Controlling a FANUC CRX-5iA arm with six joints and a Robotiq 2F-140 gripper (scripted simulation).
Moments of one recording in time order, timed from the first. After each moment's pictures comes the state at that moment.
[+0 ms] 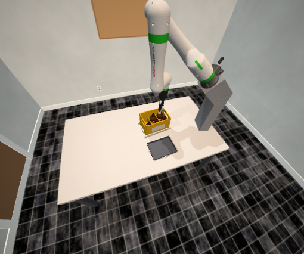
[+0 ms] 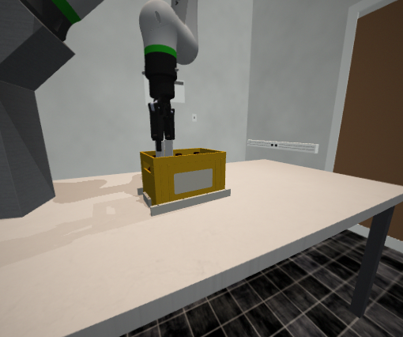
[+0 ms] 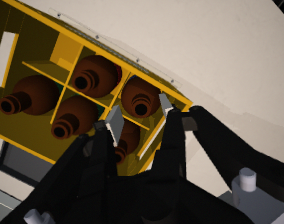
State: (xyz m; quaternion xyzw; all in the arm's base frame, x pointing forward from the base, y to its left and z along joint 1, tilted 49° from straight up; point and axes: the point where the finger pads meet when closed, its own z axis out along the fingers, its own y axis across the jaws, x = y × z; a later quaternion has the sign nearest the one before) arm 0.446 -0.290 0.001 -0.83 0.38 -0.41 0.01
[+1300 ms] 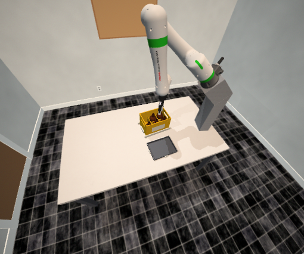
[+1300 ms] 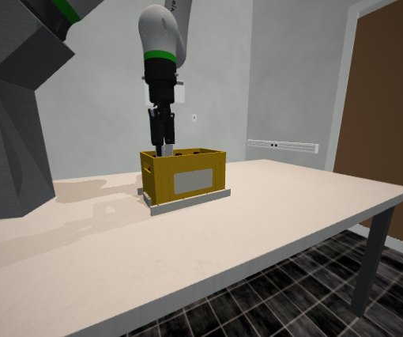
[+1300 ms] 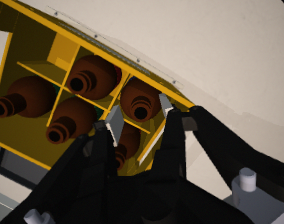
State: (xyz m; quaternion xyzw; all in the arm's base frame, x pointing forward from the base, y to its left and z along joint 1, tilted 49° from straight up) arm 0.456 -0.294 -0.009 -0.83 0.38 -0.41 0.01
